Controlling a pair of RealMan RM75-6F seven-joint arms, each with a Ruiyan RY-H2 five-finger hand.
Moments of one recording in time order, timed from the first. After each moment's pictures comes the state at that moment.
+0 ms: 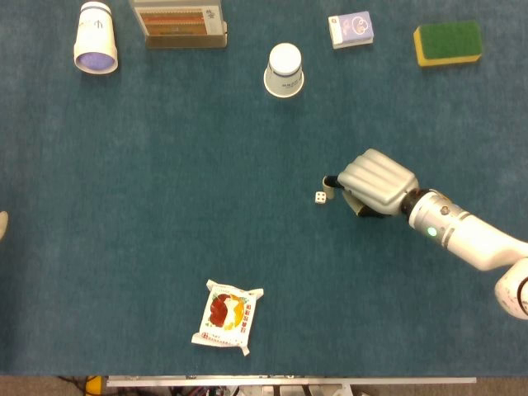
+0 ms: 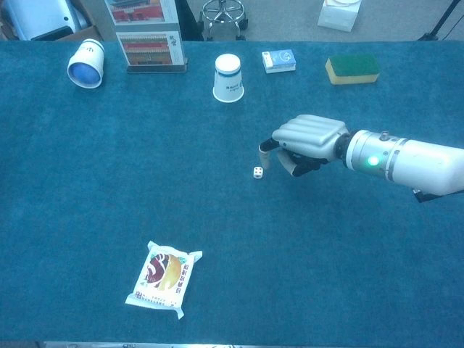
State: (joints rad) left arm -0.04 -1.34 -0.08 -1.36 1.48 1.56 -0.23; right arm 0.83 -1.47 0.01 -1.50 -1.34 0.67 -0.18
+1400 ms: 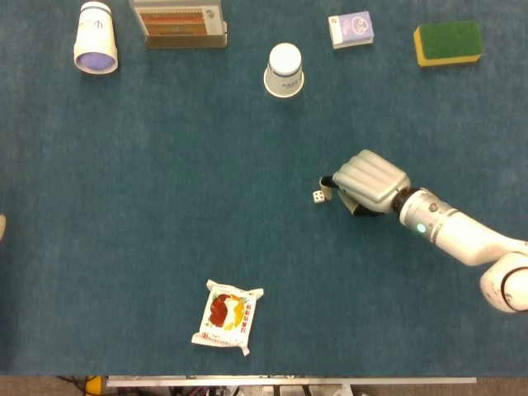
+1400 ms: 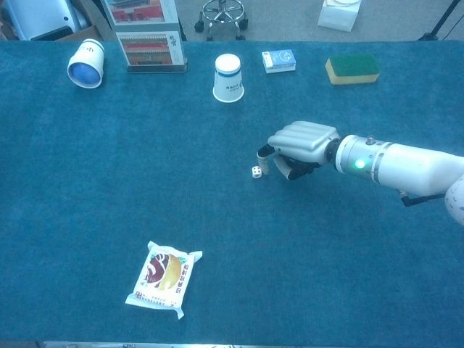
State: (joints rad) left arm -0.03 -1.34 -0.07 -1.33 1.48 1.56 -0.25; right arm 0.86 -1.54 0.01 -1.42 -1.29 0.64 -0.19
